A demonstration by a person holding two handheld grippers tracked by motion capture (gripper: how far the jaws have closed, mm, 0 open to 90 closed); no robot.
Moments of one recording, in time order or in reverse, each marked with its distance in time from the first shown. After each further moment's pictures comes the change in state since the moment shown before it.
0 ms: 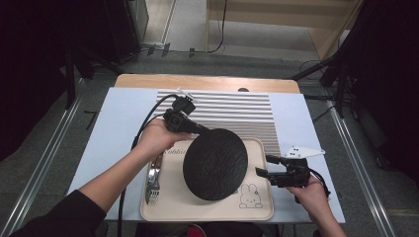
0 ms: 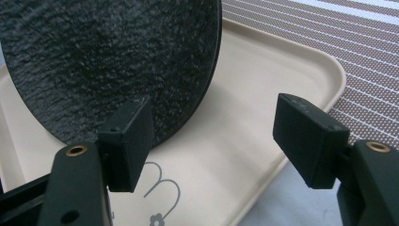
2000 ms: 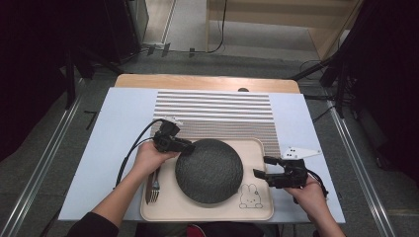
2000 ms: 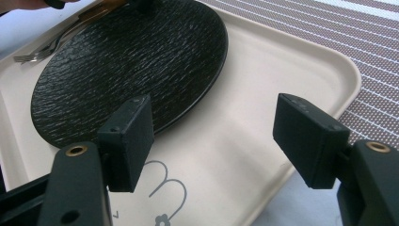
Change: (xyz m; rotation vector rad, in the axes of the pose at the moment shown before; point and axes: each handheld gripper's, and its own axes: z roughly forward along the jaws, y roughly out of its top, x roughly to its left) left arm 0.065 -0.077 0.042 -0.063 0.105 -0.008; right arm 0.004 0.000 0.004 0.013 0.010 -0.022
